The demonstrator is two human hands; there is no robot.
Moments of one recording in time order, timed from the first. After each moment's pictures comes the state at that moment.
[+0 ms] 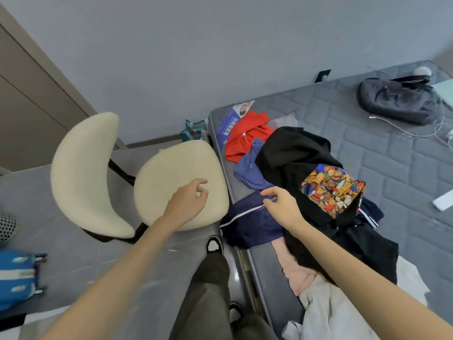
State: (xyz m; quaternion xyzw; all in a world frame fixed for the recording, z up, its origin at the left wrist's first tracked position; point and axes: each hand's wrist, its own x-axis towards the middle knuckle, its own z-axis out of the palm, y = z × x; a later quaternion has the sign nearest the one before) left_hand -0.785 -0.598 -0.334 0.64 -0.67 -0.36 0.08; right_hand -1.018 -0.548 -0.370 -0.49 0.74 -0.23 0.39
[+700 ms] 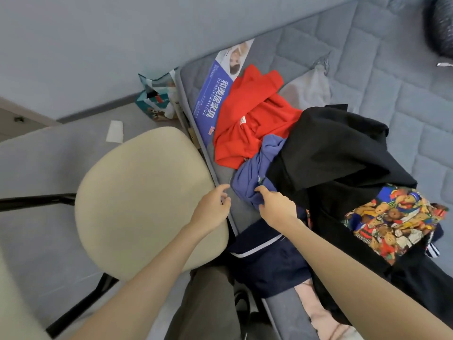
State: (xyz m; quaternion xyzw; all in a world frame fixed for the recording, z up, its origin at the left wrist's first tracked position) left_hand -0.867 -0.821 -0.586 0.58 -0.60 -0.54 -0.04; right_hand -1.042 -0.770 -0.600 -0.53 0.75 0.14 0.37
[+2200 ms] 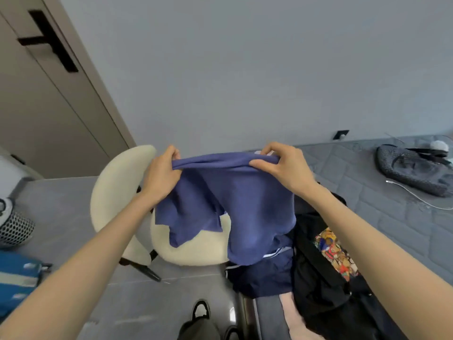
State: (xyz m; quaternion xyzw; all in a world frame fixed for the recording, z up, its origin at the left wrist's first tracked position) left_hand -0.699 -0.696 -0.239 0.67 -0.66 -0.15 0.30; right_hand -0.989 -0.683 -0.202 -0.70 0.58 -0.33 0.24
